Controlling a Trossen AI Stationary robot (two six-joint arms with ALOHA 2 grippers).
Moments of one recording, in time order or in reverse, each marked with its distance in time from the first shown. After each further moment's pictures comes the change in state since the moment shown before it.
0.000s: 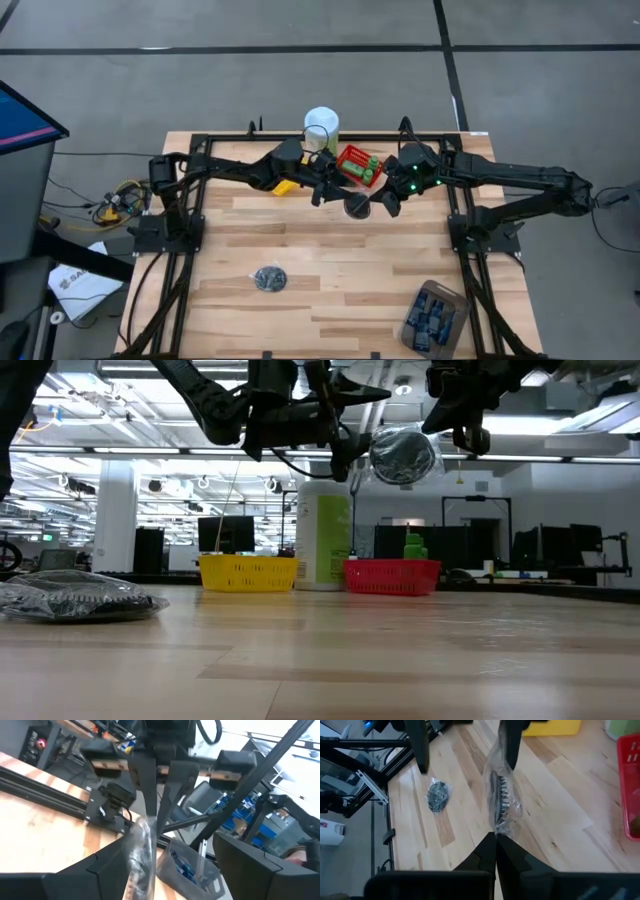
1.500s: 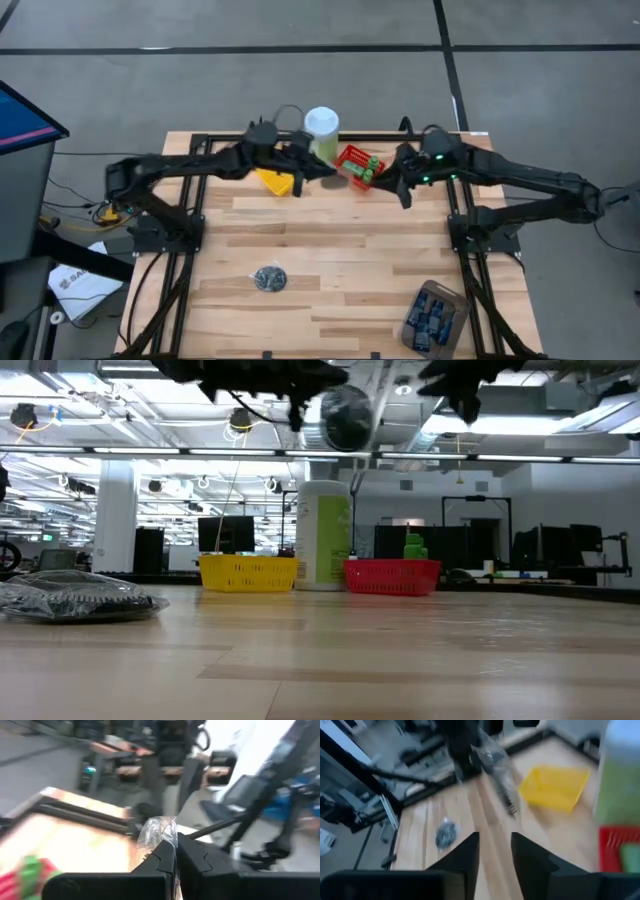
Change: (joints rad) left arm 0.036 -0.339 -0.007 -0.429 -0.153 0.254; right arm -0.047 -0.123 0.000 0.145 0.004 -0.175
